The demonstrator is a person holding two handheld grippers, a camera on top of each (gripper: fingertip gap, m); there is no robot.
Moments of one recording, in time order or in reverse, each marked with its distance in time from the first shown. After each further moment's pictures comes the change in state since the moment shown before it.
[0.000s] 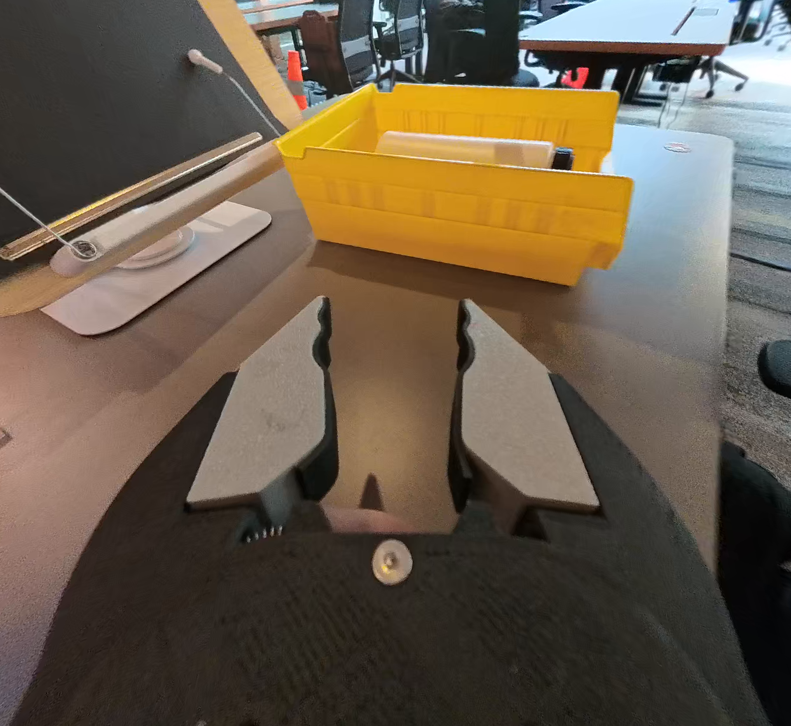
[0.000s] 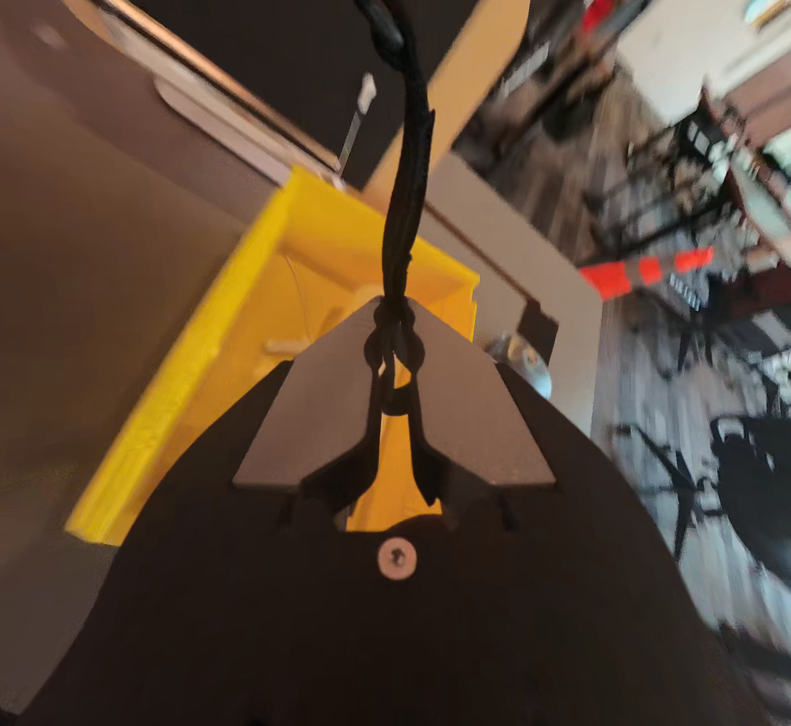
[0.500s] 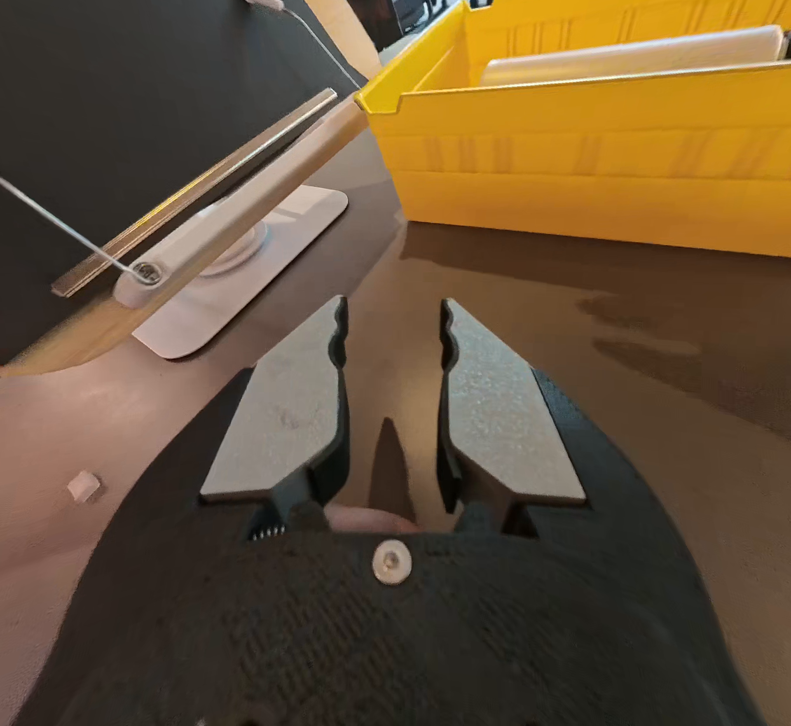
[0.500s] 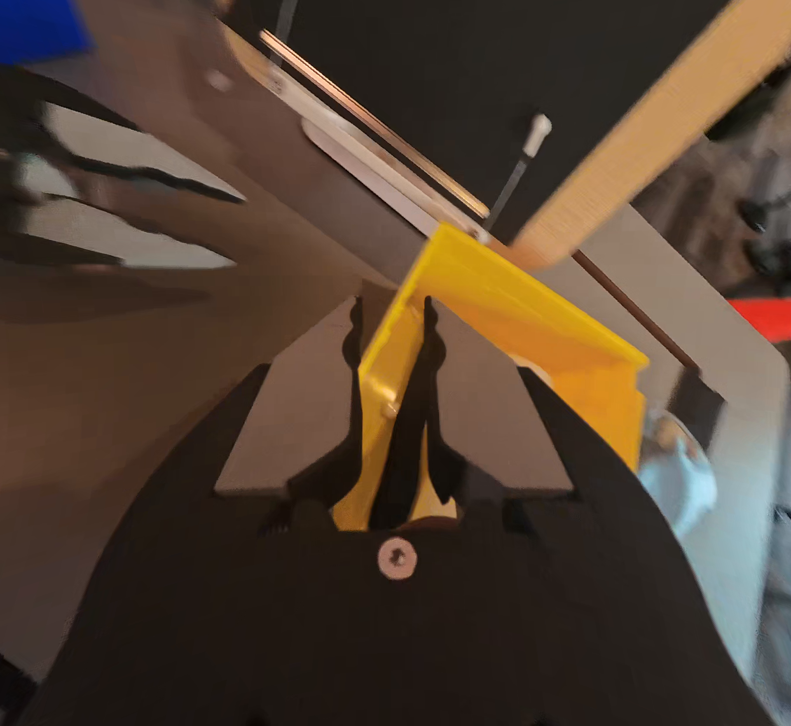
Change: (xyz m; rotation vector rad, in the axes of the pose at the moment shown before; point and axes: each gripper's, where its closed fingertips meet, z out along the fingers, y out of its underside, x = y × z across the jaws) left arm -0.075 0.023 0.063 -0.092 -0.120 0.138; right arm -0.094 -0.040 0.048 0.030 -0.271 0.025
